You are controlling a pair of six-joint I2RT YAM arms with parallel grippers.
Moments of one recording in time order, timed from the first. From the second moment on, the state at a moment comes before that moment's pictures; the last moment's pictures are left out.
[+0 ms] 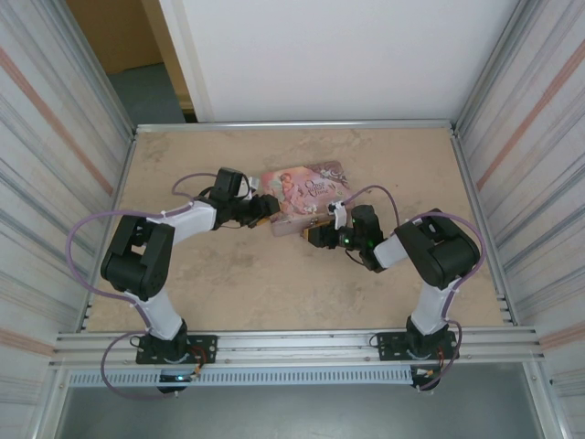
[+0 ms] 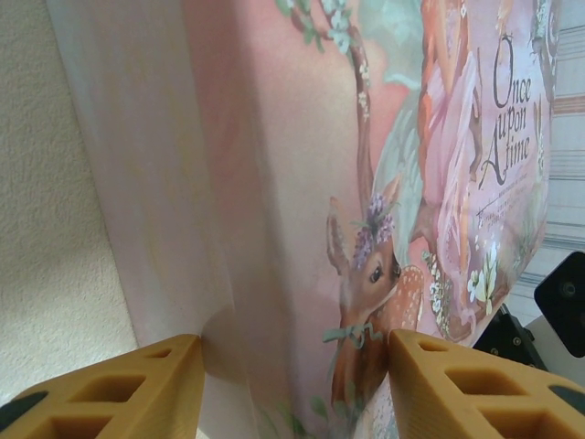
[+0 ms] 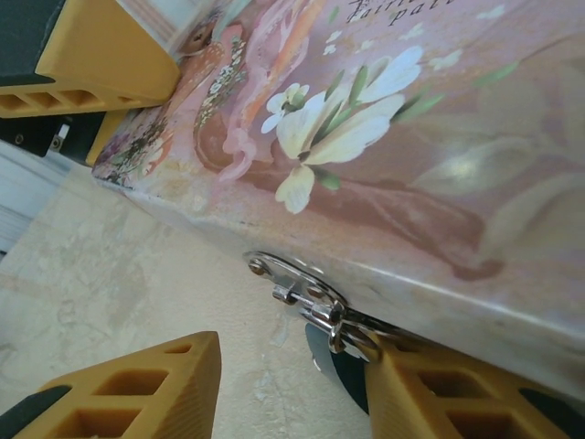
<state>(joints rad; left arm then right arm) -0.39 1.74 0.98 -0.09 0.55 -0.74 0.48 1.82 0.52 0.88 -0.55 0.43</state>
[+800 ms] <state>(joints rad) -0.39 1.74 0.98 -0.08 0.54 -0.74 0.48 1.82 0.50 0.86 -0.52 0.39</state>
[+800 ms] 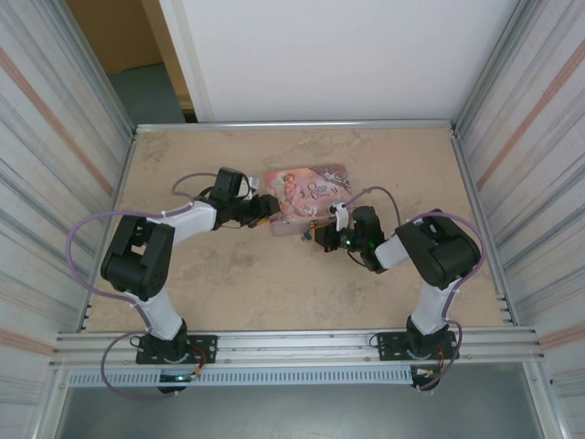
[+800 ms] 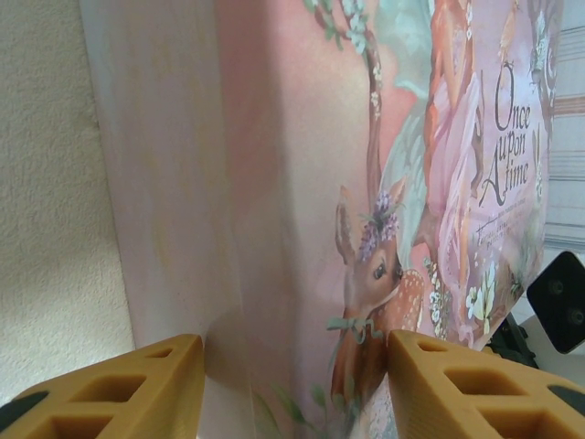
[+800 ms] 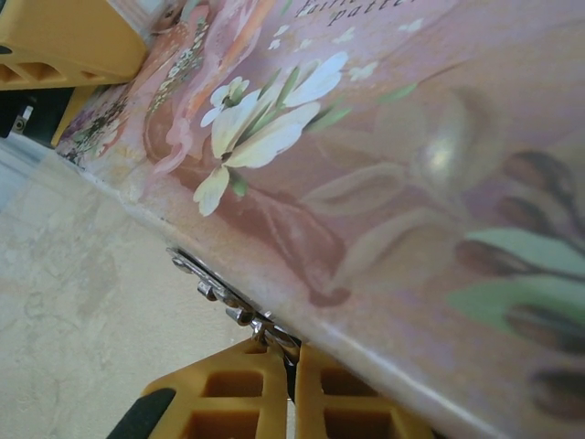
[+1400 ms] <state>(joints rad) -0.41 1.72 0.91 0.04 0.53 -0.76 0.48 1.78 0.44 0.89 -0.47 0.48</state>
